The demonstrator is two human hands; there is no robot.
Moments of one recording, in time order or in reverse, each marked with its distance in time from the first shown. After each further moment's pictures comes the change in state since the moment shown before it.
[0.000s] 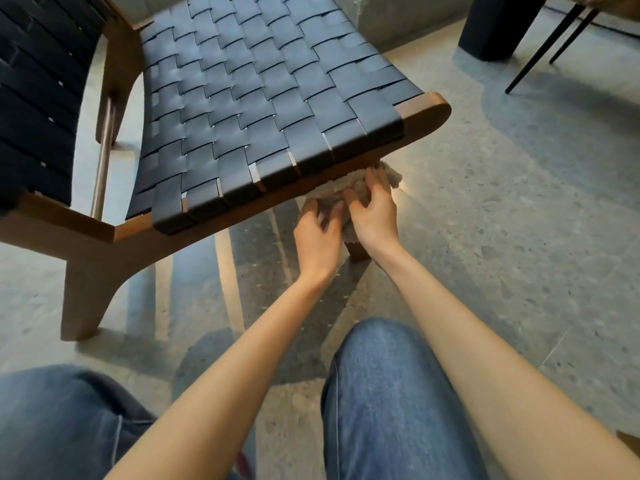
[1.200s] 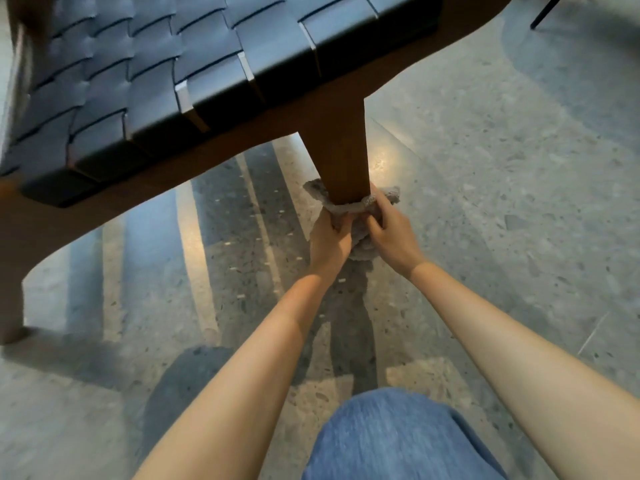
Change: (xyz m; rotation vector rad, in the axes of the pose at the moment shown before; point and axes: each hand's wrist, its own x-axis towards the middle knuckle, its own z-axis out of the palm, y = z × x) left_hand 0.015 -0.132 0.067 0.111 -0.204 -0.342; right_hand 0.012 0.163 -0.008 -0.265 -0.235 0.078
